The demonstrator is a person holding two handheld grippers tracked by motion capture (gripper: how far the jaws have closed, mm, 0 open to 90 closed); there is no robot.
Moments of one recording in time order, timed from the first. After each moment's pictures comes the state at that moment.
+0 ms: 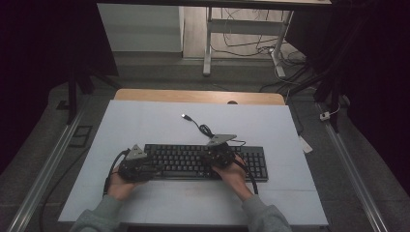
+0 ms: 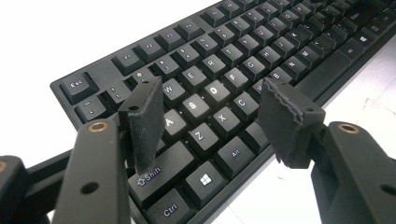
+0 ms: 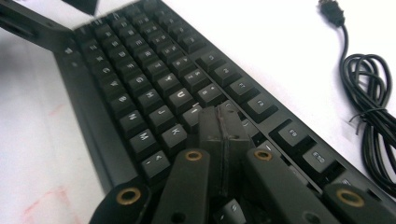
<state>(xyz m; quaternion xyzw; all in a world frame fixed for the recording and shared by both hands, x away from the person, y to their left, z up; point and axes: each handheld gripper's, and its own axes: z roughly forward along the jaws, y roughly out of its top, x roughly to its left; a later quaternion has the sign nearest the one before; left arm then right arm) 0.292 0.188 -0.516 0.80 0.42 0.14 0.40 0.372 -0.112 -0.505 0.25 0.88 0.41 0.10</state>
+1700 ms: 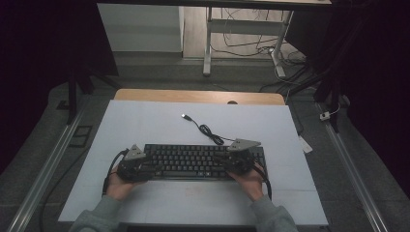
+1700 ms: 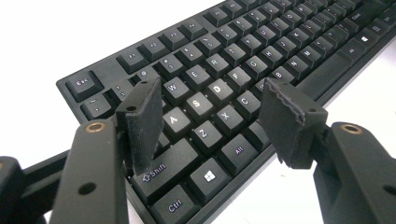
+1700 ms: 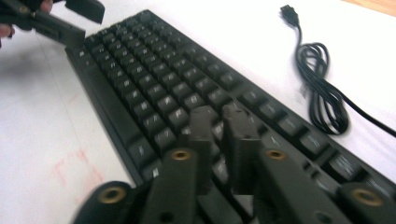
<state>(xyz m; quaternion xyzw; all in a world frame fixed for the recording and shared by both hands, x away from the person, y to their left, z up) 0.291 0.191 -0.516 0.80 0.42 0.14 0.40 0.347 -0.170 -0.491 0.27 0.85 0.45 0.11</state>
